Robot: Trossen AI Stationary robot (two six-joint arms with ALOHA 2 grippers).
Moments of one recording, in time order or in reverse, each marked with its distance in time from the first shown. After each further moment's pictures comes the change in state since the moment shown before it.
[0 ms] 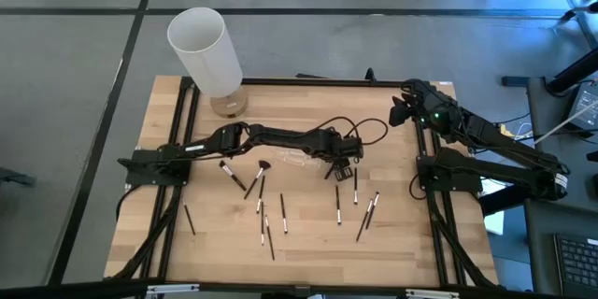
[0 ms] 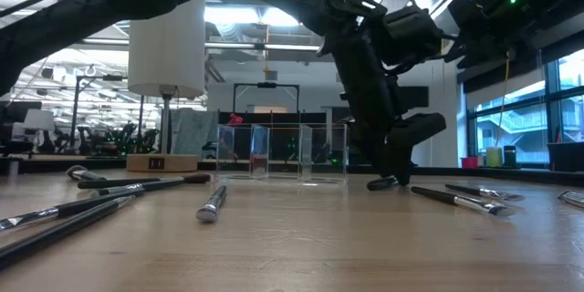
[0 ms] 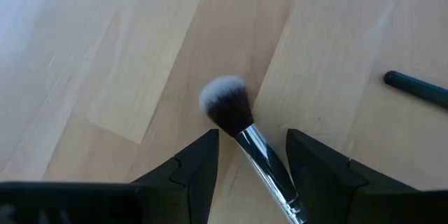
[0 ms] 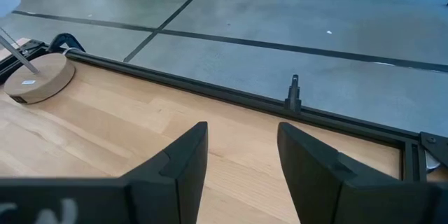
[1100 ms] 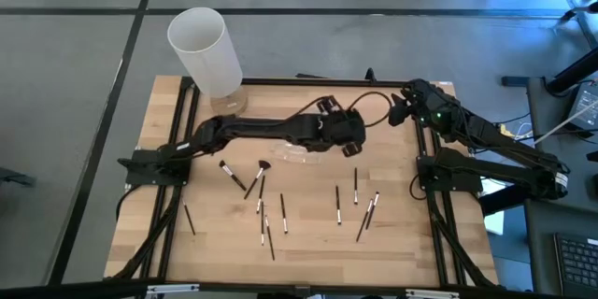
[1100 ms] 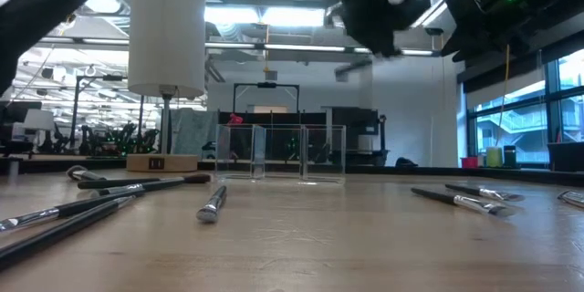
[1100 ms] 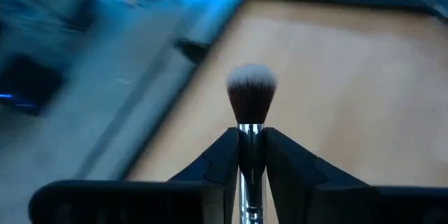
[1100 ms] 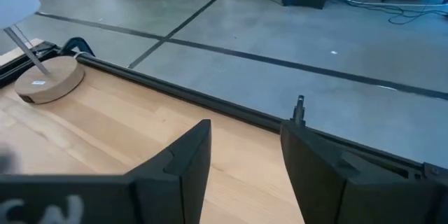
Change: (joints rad) left arm -0.053 -0.256 0.095 -0.024 -0.498 0.112; right arm 0.000 0.000 -0.001 0.069 0.012 -0.102
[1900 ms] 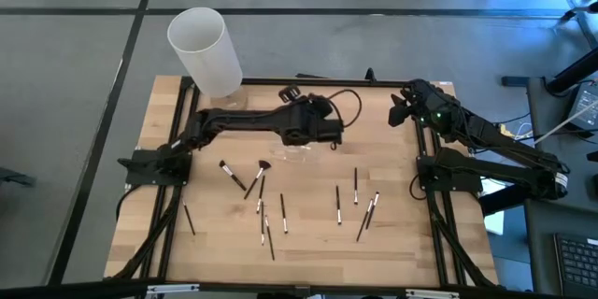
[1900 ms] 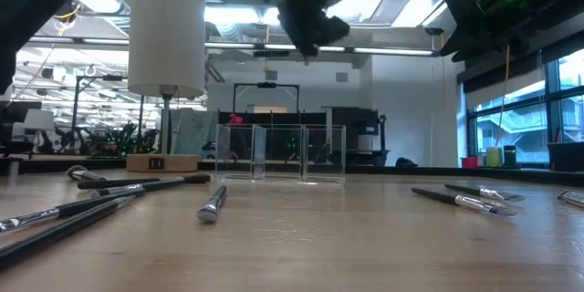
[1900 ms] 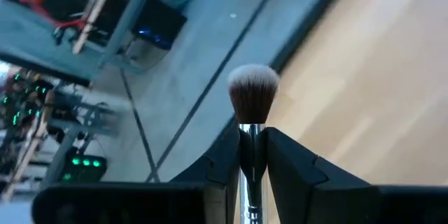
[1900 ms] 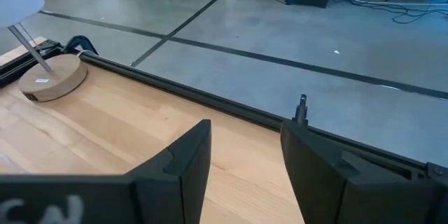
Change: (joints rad) left arm 0.035 -0.141 -0.151 -0.519 -0.275 -0.322; right arm 0.000 0.000 0.000 -0.002 -0.009 0.000
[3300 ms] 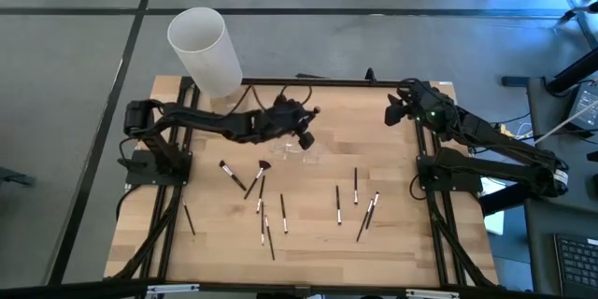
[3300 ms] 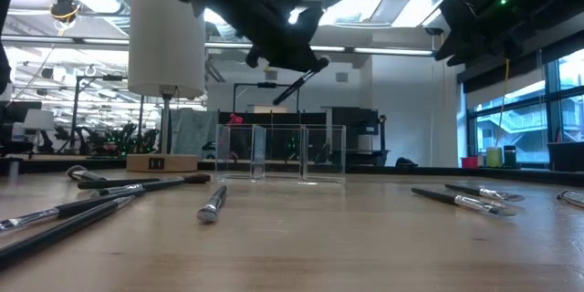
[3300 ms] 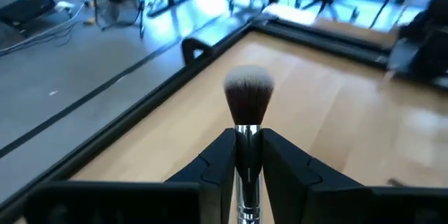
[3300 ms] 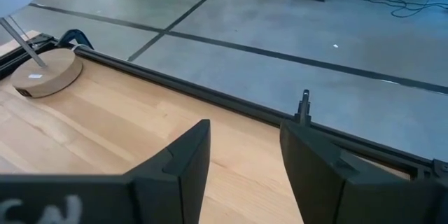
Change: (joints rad) left arm 0.092 -0.518 -1.160 1.576 0.594 0.276; right arm 0.000 0.051 0.000 0.030 -0.001 0.019
